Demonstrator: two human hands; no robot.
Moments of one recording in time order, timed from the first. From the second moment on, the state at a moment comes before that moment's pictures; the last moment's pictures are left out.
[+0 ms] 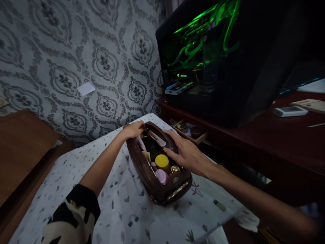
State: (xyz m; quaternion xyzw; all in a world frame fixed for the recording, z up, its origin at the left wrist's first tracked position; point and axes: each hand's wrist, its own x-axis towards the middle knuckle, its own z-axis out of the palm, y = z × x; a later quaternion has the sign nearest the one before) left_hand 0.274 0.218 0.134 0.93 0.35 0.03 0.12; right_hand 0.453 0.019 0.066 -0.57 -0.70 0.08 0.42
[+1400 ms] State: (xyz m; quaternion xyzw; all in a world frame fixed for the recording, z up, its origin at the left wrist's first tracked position) left_hand 0.270 0.221 0.135 0.92 0.32 0.05 0.20; right_hand 0.454 0.018 0.071 -0.58 -0.70 0.12 0.40
